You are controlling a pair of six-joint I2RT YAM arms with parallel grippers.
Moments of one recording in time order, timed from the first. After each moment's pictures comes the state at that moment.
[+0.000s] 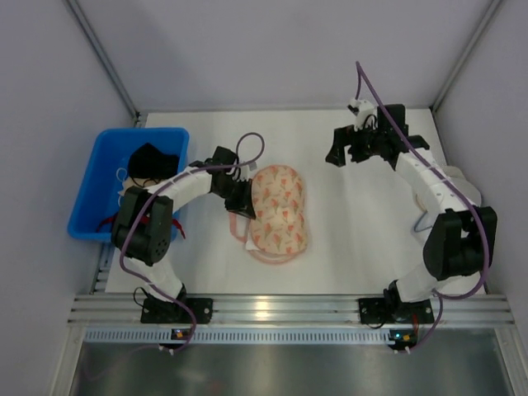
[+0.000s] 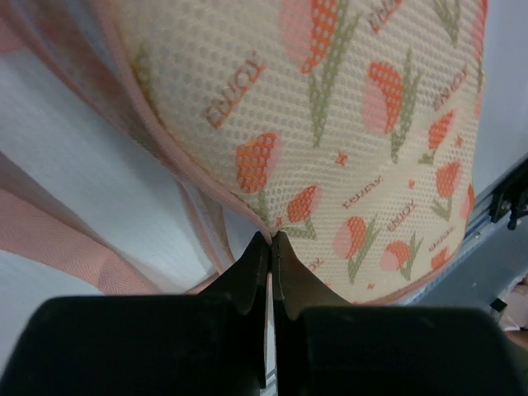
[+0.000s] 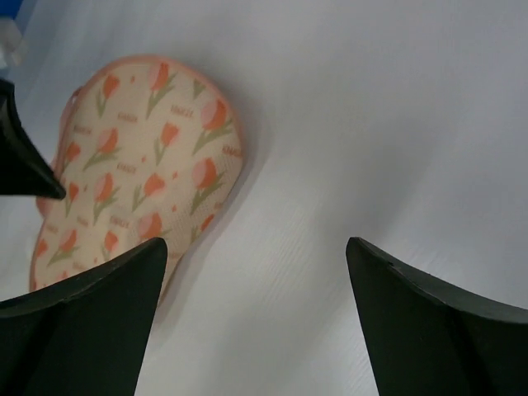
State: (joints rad) left arm -0.38 1.75 1.12 -0.59 0.56 -0.21; right arm 0.16 1.56 1.35 -0.47 -0.45 -0.07
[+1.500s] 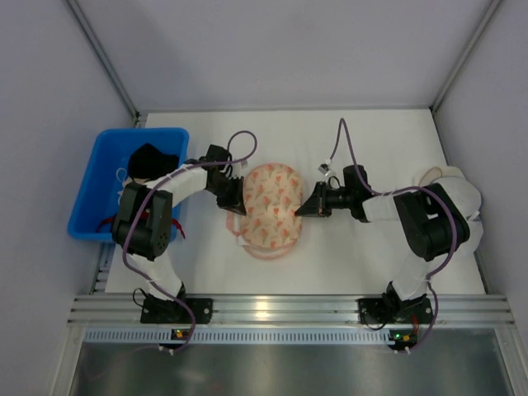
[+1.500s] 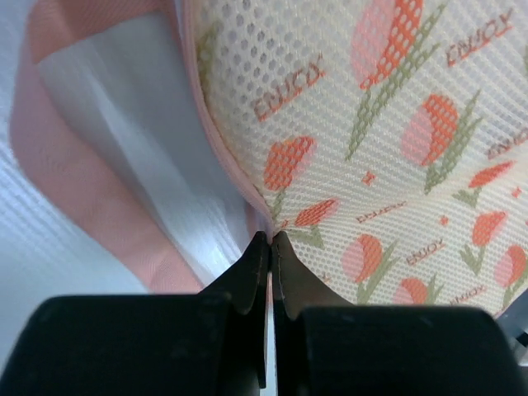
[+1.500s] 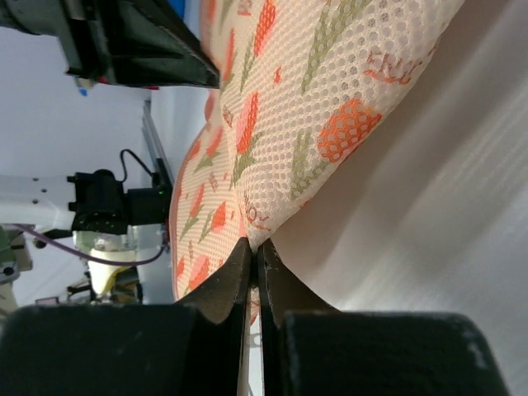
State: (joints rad) left arm -0.31 1.82 1.15 -0.59 0.45 -0.17; right arm 0.35 1.78 0.68 0.50 -0.94 0.73
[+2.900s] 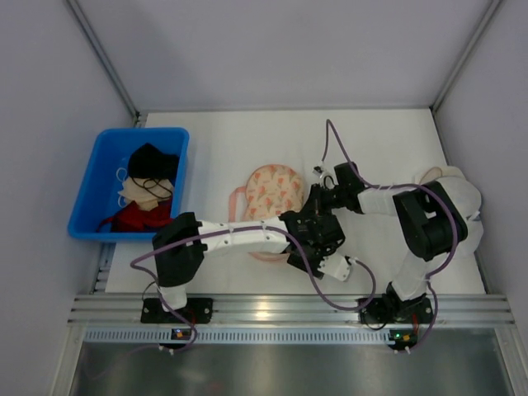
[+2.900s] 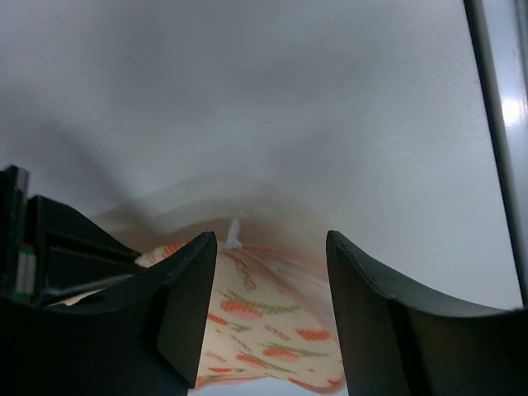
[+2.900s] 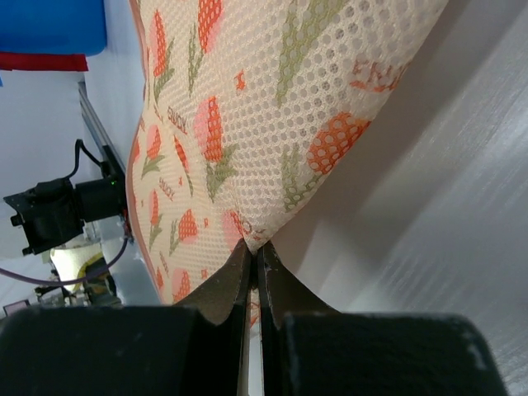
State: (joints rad) left arm -1.24 1.79 1.37 -0.79 0.03 0.82; right arm 0.39 1.76 0.80 0.09 -0.81 0.53
